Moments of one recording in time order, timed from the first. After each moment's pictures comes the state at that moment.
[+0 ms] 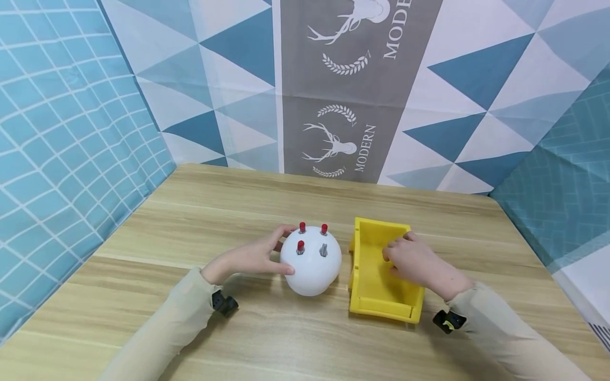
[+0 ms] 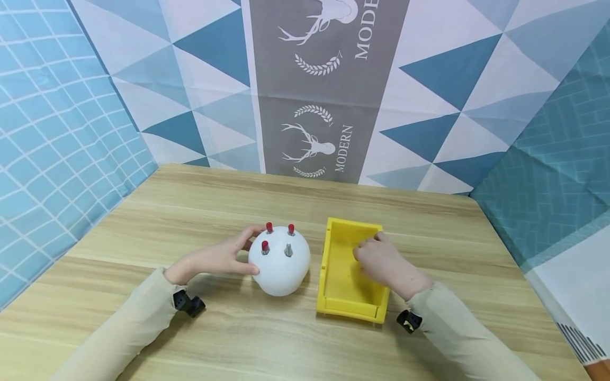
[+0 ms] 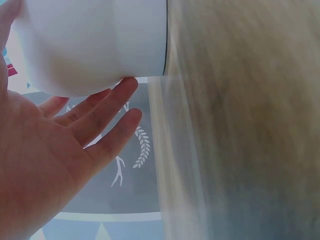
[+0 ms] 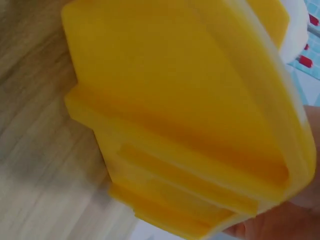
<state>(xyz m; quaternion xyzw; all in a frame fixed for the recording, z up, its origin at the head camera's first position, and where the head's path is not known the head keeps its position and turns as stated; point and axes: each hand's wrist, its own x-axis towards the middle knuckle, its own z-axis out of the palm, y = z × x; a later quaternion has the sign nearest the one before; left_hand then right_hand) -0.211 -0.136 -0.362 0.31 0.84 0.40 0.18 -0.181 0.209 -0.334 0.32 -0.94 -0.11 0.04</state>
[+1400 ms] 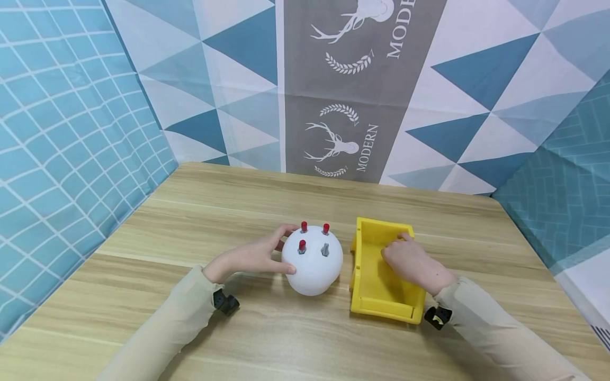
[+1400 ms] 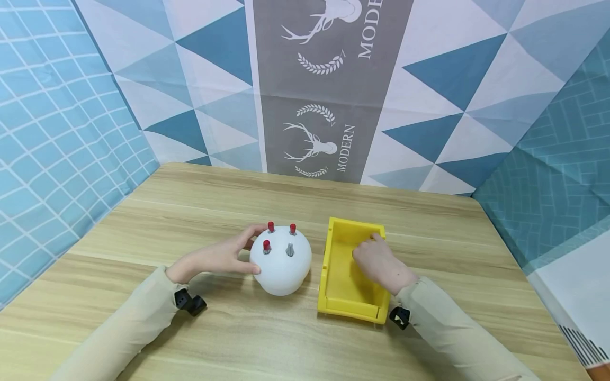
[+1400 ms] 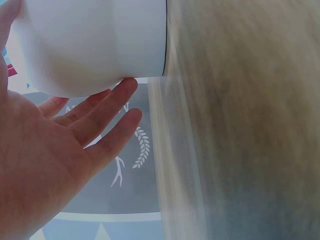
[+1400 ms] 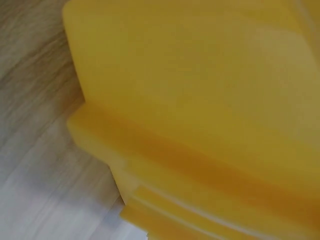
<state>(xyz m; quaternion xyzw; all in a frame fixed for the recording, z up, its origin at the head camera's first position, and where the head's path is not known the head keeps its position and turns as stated) -0.211 -0.137 -0.362 0.32 0.83 0.41 0.19 -0.190 0.201 -0.347 0.33 -0.93 -0.17 0.06</state>
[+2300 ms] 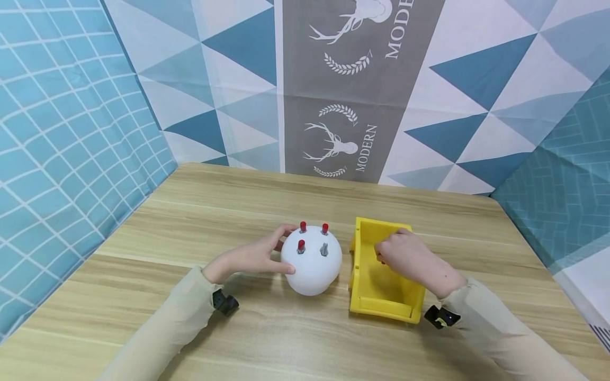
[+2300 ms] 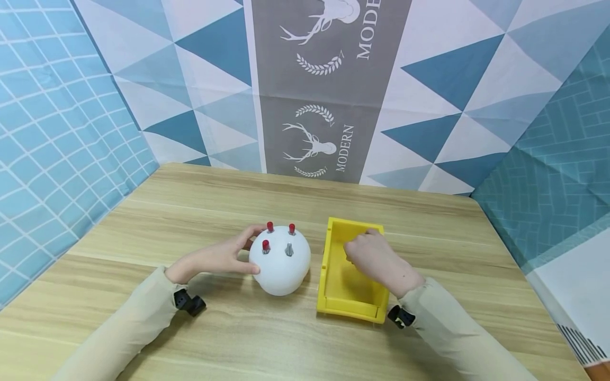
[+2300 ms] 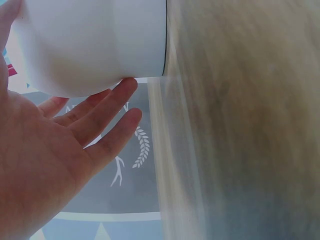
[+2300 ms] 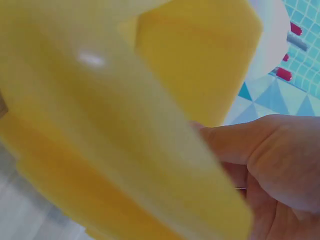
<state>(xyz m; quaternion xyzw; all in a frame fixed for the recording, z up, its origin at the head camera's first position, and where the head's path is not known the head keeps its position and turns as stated) -0.211 -0.136 -0.362 0.32 0.83 0.41 0.18 -0.182 0.186 -0.320 0.32 -0.94 -0.11 0.07</state>
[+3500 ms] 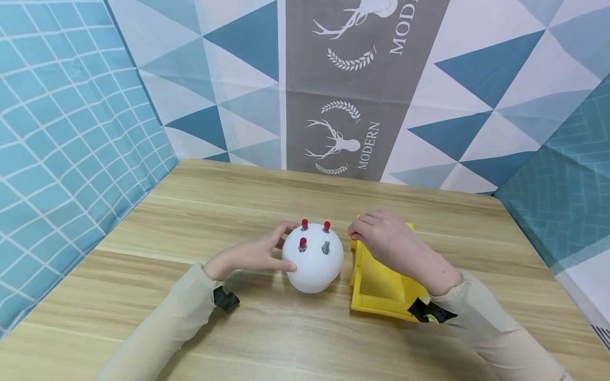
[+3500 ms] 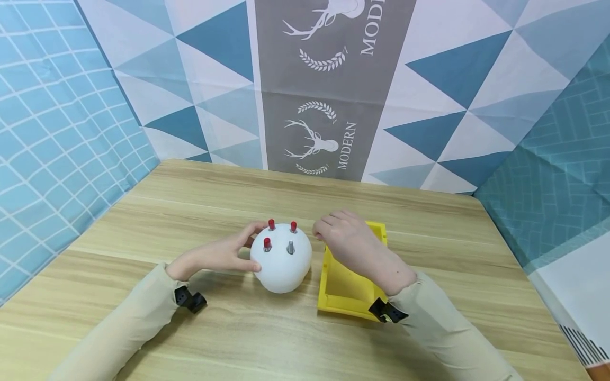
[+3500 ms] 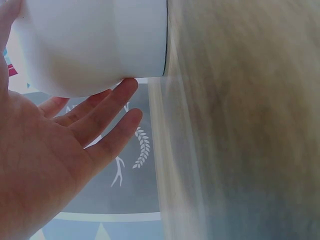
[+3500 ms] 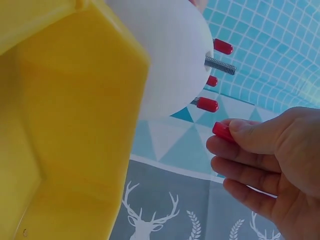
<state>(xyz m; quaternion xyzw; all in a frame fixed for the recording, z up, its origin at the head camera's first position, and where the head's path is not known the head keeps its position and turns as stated) -0.214 -0.138 -0.364 0.33 0.83 0.41 0.18 -0.173 0.149 -0.284 0.44 -0.87 0.02 0.23</state>
